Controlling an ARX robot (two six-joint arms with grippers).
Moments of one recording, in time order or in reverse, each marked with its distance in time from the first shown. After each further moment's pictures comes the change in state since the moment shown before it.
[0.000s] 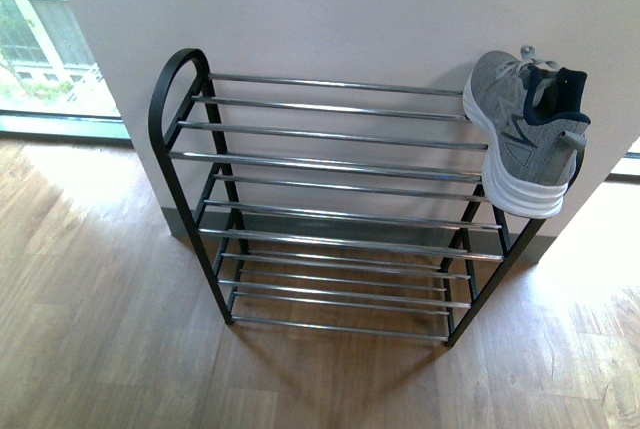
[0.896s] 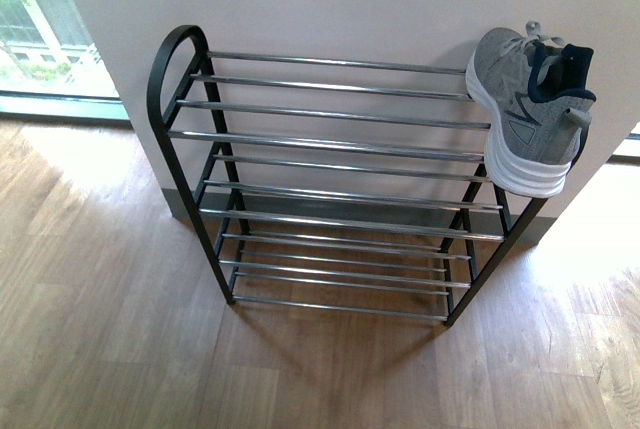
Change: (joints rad) left arm 0.000 0.000 0.000 0.000 0.000 0.000; right arm 0.000 -0.656 -0.120 -0.514 0.000 0.000
